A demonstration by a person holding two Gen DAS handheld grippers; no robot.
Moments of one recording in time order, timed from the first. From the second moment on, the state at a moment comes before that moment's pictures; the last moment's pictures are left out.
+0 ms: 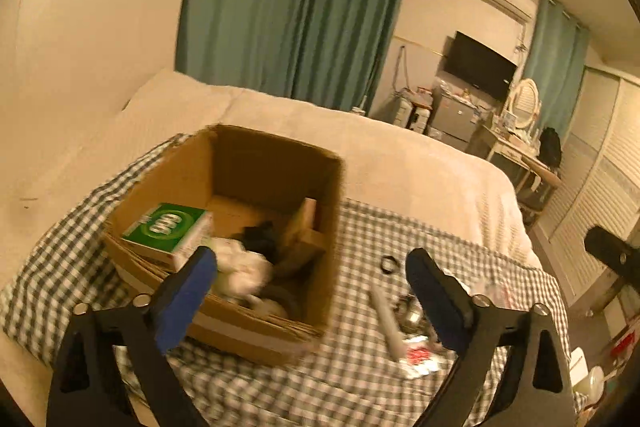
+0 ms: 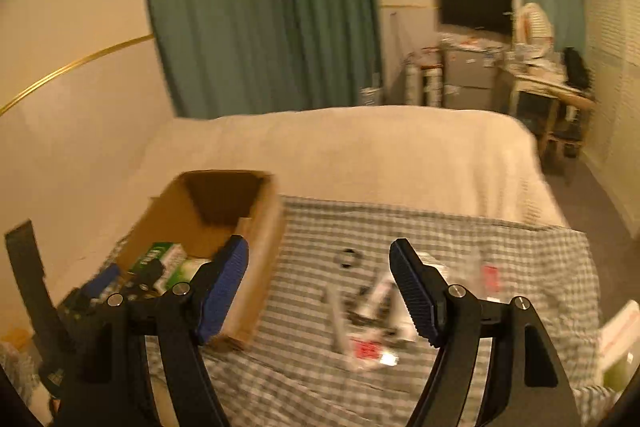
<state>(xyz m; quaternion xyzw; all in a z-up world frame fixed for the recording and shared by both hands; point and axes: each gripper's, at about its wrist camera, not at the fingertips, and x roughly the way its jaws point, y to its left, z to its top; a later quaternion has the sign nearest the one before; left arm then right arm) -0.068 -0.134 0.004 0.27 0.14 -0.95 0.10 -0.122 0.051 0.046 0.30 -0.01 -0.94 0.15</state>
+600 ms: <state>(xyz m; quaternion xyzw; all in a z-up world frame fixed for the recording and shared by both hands) -0.119 -0.031 -0.125 0.38 0.09 -0.92 0.07 -0.119 0.207 -0.076 0.33 -0.05 -0.94 0.00</state>
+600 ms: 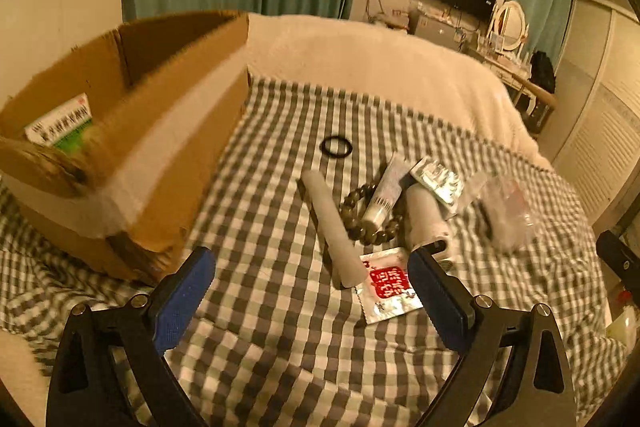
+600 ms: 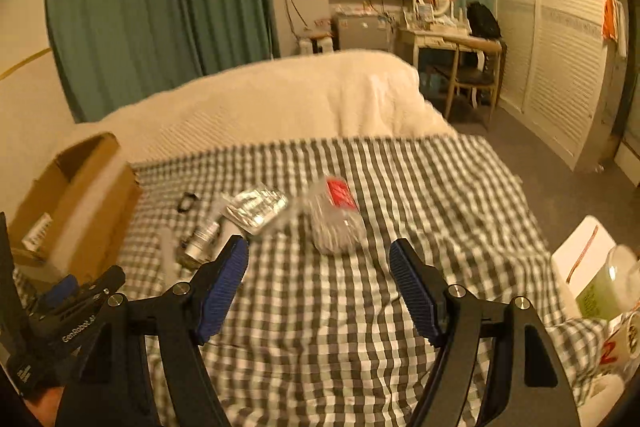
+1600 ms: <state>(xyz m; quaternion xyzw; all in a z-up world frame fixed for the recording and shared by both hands) -0.174 -0.015 -0.184 0.39 0.08 -0.91 0.08 -0.252 0.216 -0.212 0.35 -0.02 -0.94 0.00</state>
